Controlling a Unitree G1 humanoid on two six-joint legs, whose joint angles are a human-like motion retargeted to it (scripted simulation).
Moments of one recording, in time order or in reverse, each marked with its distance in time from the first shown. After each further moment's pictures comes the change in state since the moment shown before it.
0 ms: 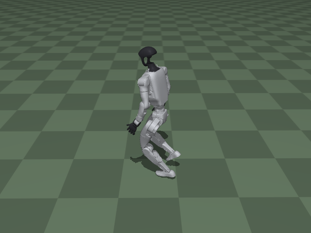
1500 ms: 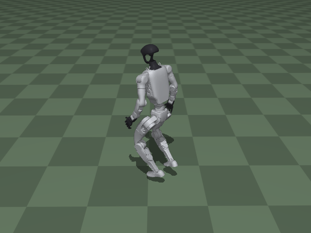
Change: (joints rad) left arm 0.056 0.101 -0.041 -0.130 0.090 -0.042 0.020; right arm 0.104 -0.079 0.023 -0.059 -0.019 -0.031 -0.039; waist 0.055 -0.043 0.019; left_leg -0.085 0.151 0.091 0.023 0.301 -0.150; right_leg 0.154 0.018 -0.095 -0.313 -0.022 0.063
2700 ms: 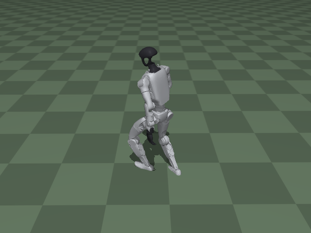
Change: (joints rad) left arm 0.309 0.011 -0.078 0.304 0.202 0.005 -0.120; right arm -0.230 0.009 0.098 -0.186 -0.079 -0.050 -0.135; waist 0.239 0.022 0.122; left_leg -0.045 0.223 0.141 0.025 -0.378 0.121; right_leg 0.428 0.193 0.049 -0.530 -0.210 0.017
